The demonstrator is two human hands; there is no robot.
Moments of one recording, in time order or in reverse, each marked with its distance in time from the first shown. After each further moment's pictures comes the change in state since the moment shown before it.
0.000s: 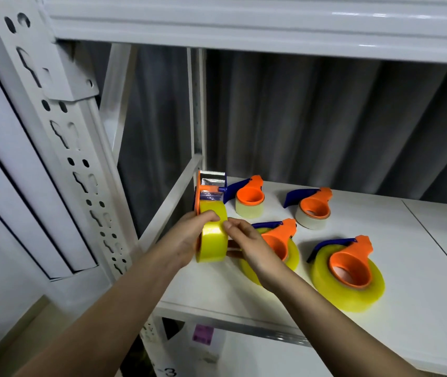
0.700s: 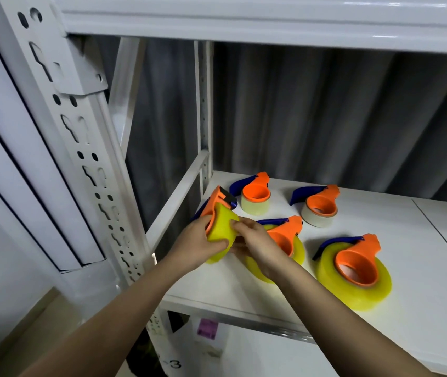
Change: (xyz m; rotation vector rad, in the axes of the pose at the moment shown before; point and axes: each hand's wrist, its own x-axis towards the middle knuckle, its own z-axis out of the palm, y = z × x) left_hand 0.004 -0.034 -0.013 0.758 0.042 0.447; right_hand 0.024 0.011 -0.003 0.143 0.005 0.111
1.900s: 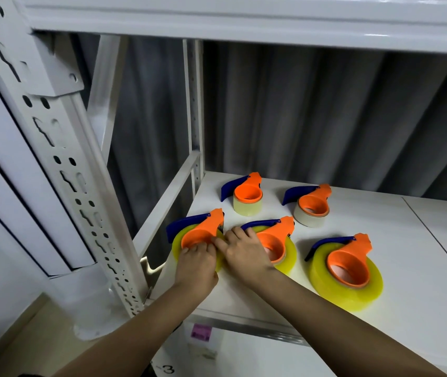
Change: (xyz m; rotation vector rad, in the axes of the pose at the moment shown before) left_hand -0.001 -0.030 0.062 0.950 0.006 0.096; right_hand 0.027 0.046 -0.021 -1.968 0.198 -0.725
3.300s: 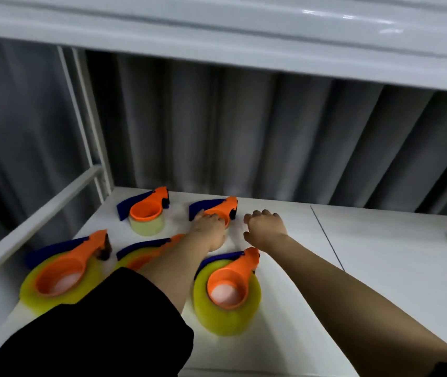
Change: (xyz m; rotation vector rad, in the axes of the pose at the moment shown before) left_hand 0.176 0.236 -0.043 -0.045 -0.177 0.234; right_hand -0.080 0.284 0.019 0.028 -0.349 0.409
